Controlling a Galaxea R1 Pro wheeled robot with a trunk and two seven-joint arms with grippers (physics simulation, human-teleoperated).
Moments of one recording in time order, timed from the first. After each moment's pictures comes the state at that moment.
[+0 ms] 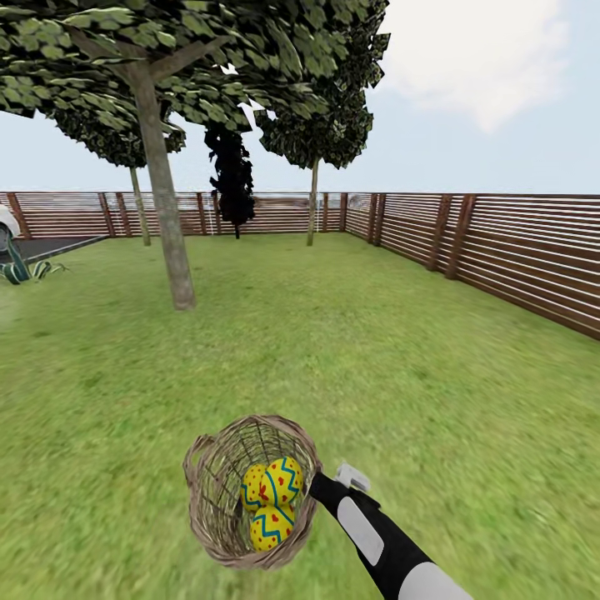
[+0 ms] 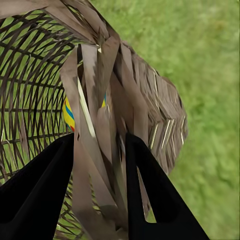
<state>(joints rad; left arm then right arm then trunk) -0.05 0.26 -0.10 -0.38 0.04 -0.05 0.00 -0.55 0.17 0.36 -0.57 -0.85 0.17 -0.25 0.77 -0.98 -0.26</state>
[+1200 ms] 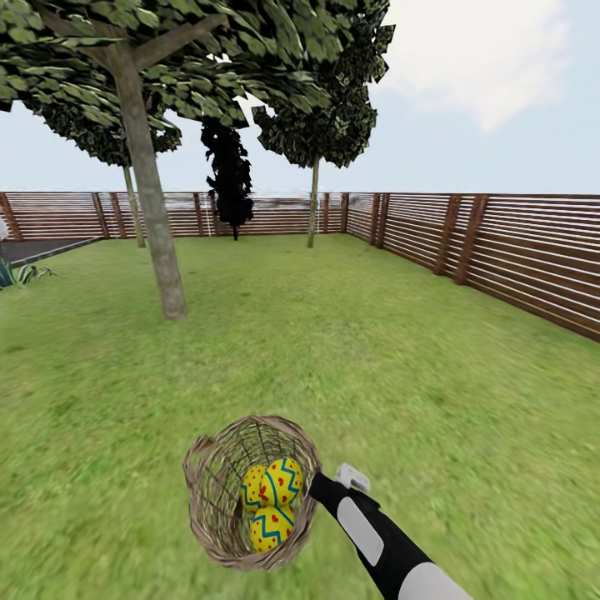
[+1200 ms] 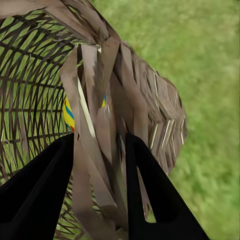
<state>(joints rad) -0.05 0.26 -0.10 -0.38 0.04 -0.05 0.00 -0.55 0.17 0.36 -0.57 -0.85 0.17 -0.25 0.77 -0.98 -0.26</state>
